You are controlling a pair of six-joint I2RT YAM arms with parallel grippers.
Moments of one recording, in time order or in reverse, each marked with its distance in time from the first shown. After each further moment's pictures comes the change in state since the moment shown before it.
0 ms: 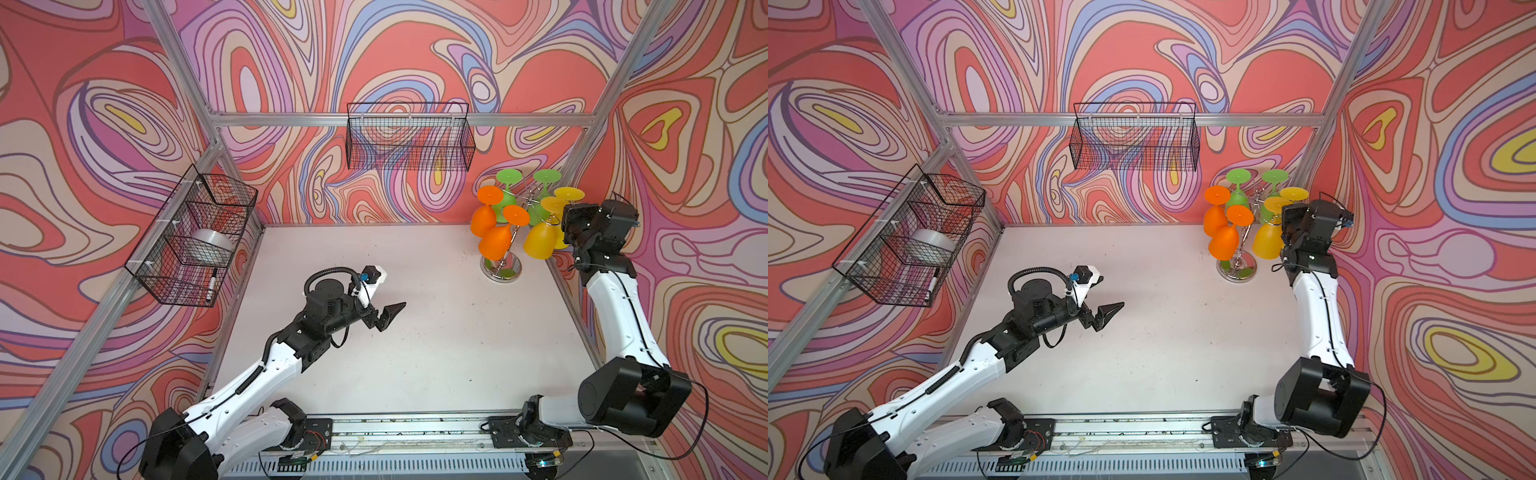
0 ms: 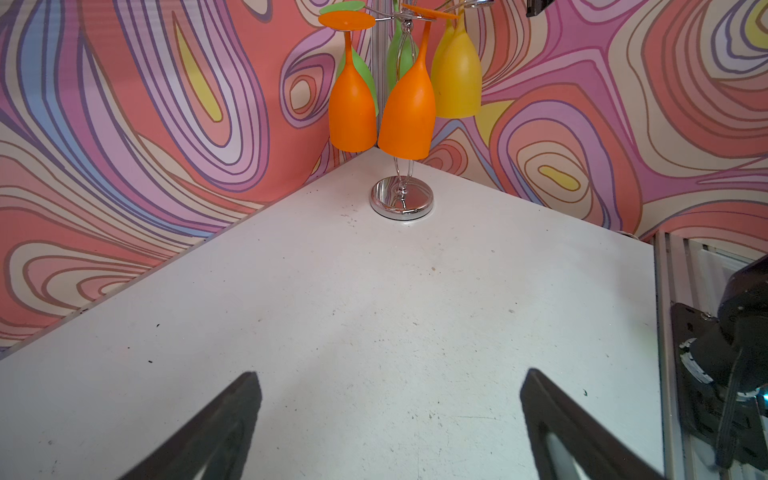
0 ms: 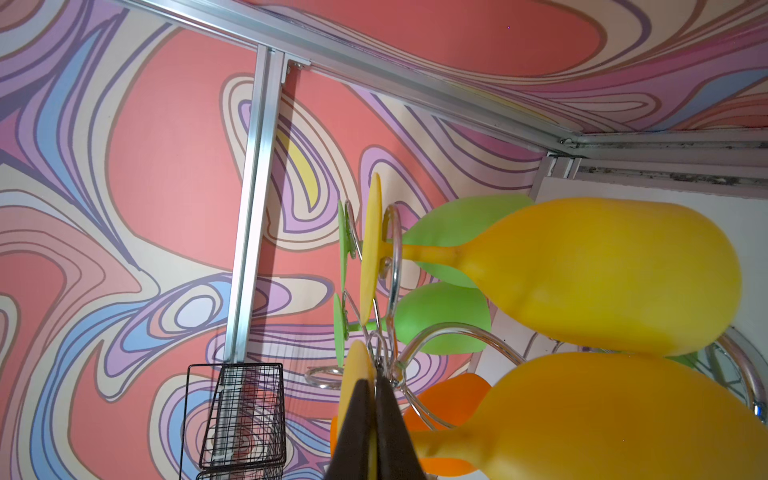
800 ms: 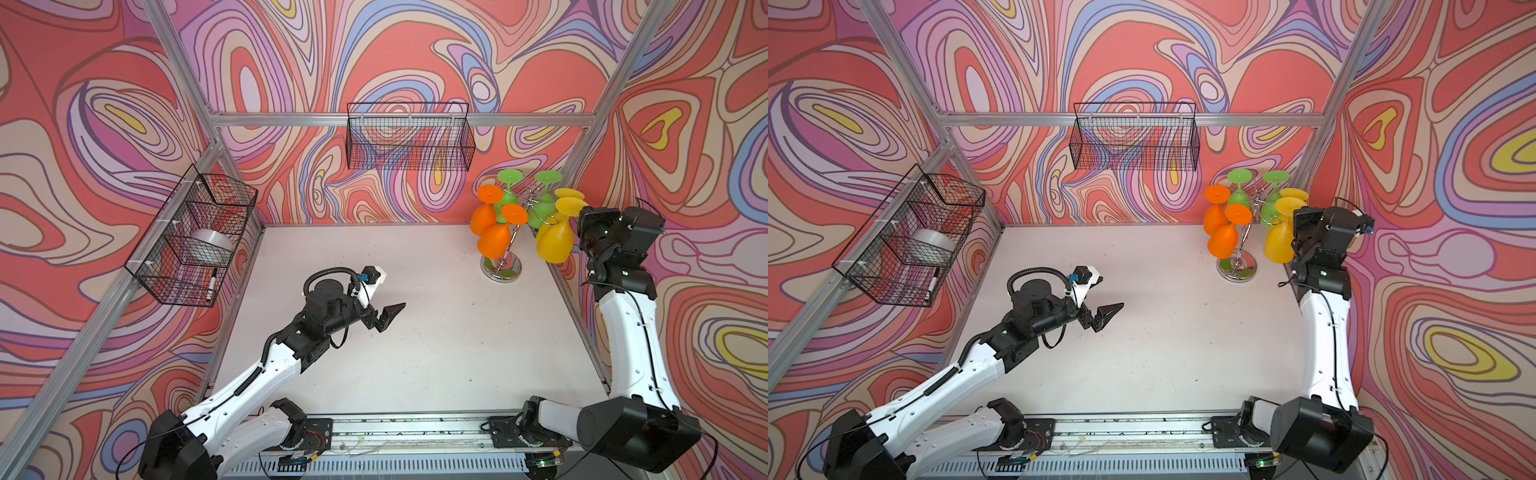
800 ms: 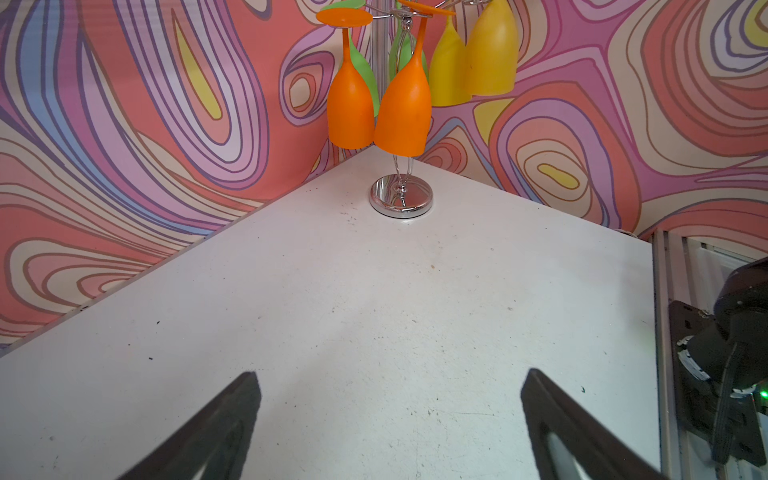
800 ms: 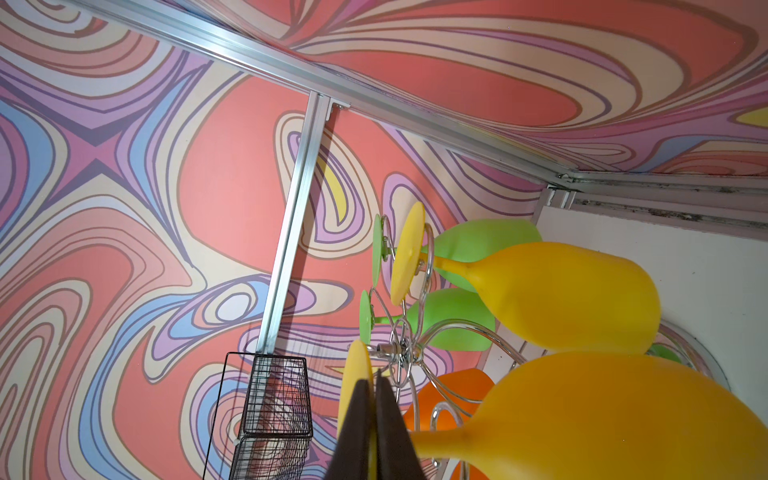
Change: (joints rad) left arm 0.000 -0.008 0.000 -0.013 0.000 0.000; right arm -0.032 -0.173 -0.034 -0.085 0.010 -0.041
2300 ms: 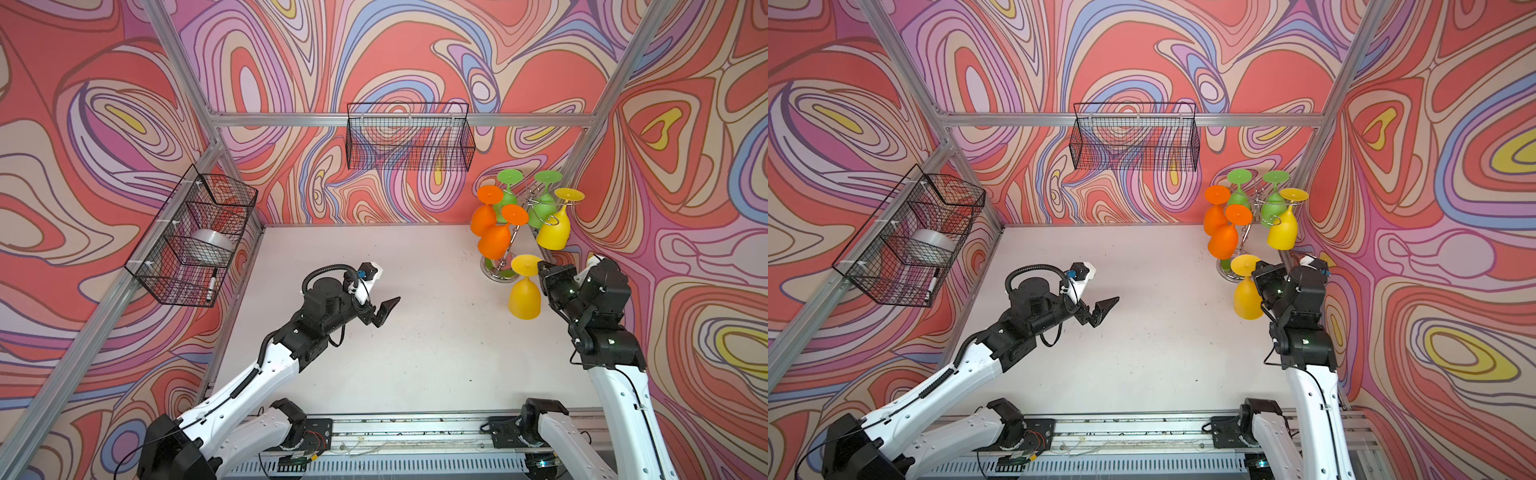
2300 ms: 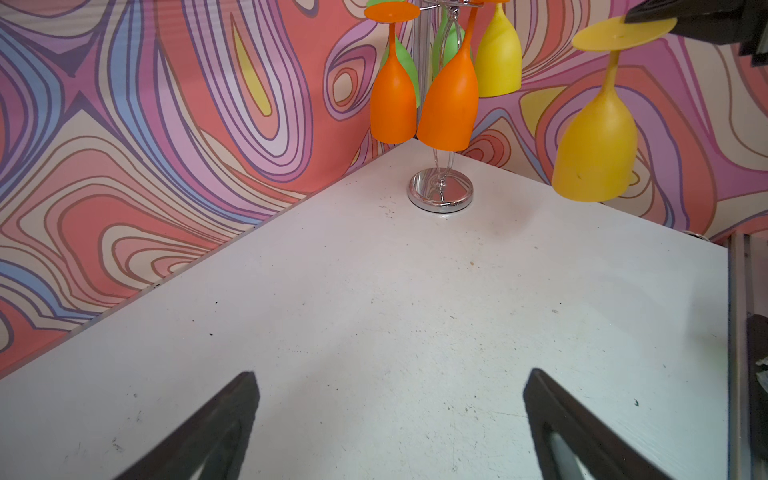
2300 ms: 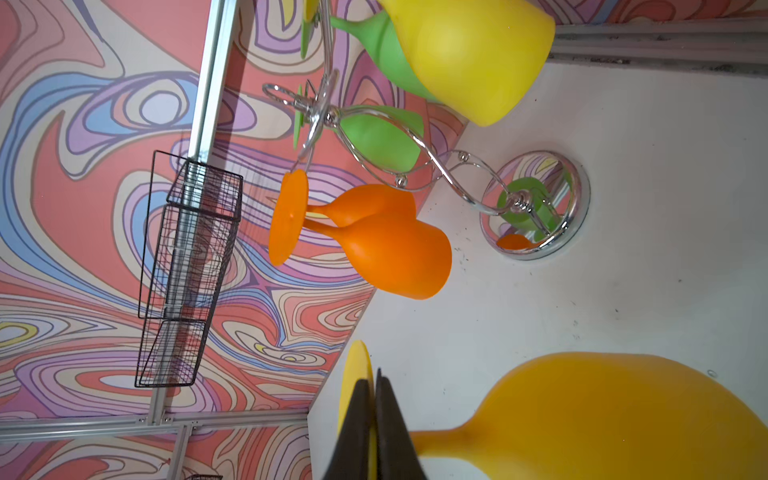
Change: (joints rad) left arm 0.014 -0.011 0.033 -0.058 -0.125 0.030; right arm 0.237 -0.444 -0.394 -0.227 -0.048 -0.135
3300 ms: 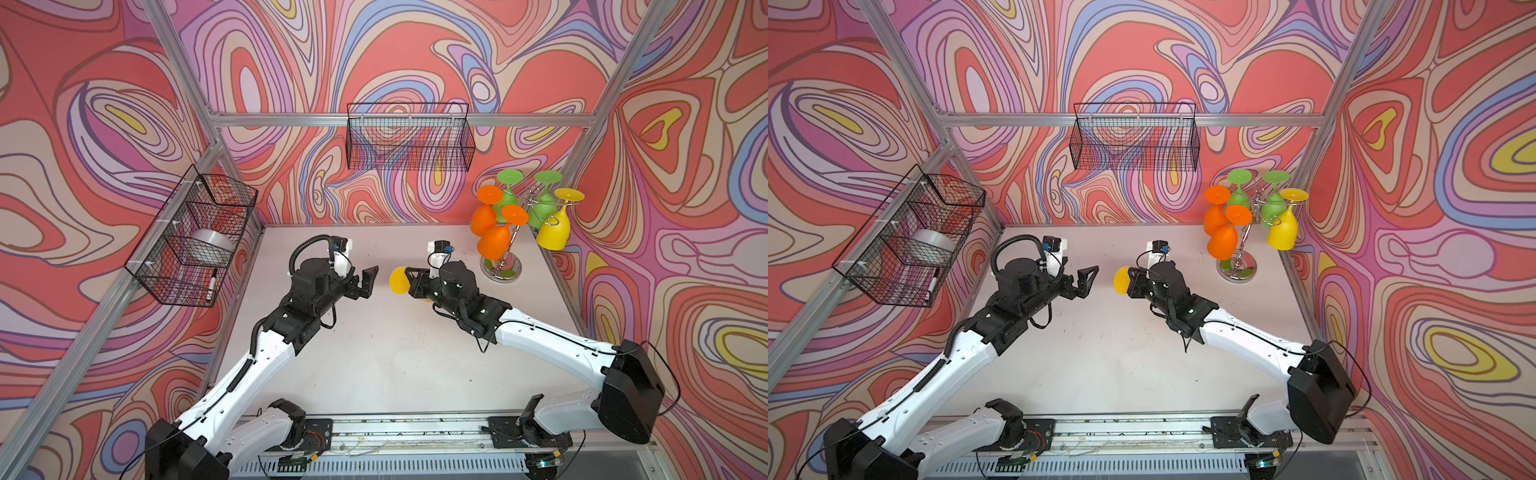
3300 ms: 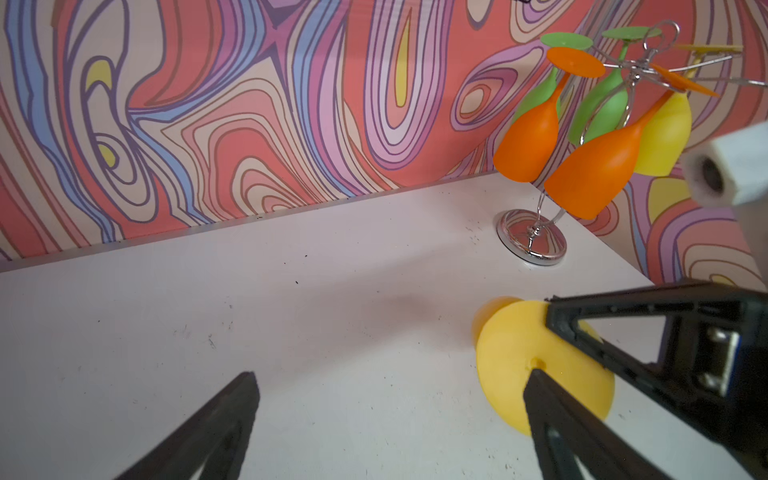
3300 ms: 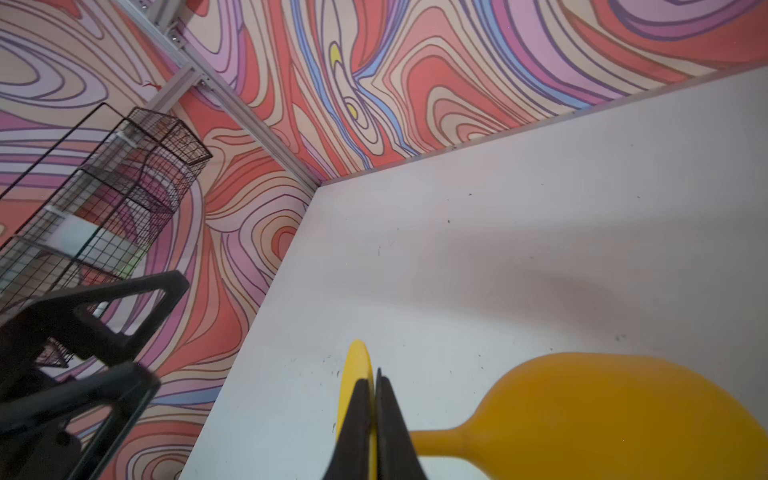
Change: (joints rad) left arm 0.132 0.061 0.191 -0.176 -0.182 -0.262; right arm 0.869 0.620 0.069 0.566 0.217 -0.444
